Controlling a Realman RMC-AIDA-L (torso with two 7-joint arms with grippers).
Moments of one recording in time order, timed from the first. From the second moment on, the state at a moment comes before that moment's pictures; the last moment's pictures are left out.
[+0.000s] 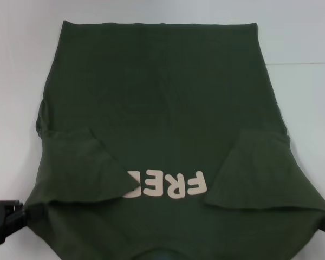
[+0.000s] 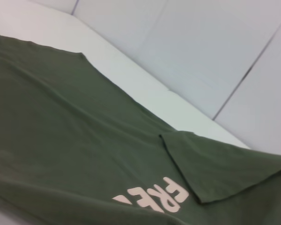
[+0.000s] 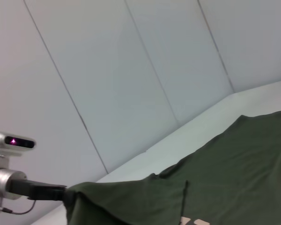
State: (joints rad) left arm -0.38 -2.03 0.21 0.74 2.36 1.88 -1.49; right arm 0.19 2.03 -0.14 -0.49 -2.21 -1.94 1.12
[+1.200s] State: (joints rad) left arm -0.29 -2.04 0.03 0.74 2.37 1.99 -1.22; right arm 0.05 2.03 0.11 -0.40 -2.21 -1.99 0.89
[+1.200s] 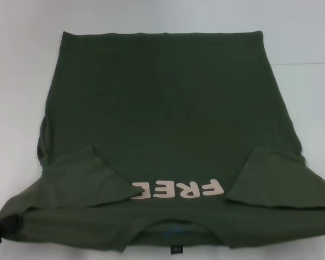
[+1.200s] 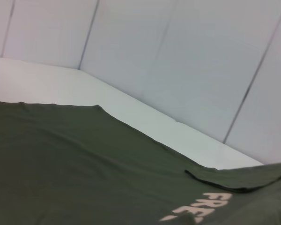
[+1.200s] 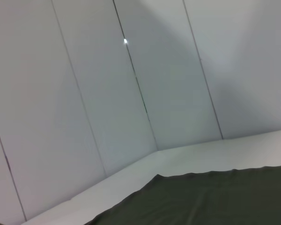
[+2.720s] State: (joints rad) left arm -0.46 -2.06 0.02 0.59 2.31 1.44 -1.14; right arm 0.33 2.06 0.26 -0.36 -2.21 -1.59 1.07
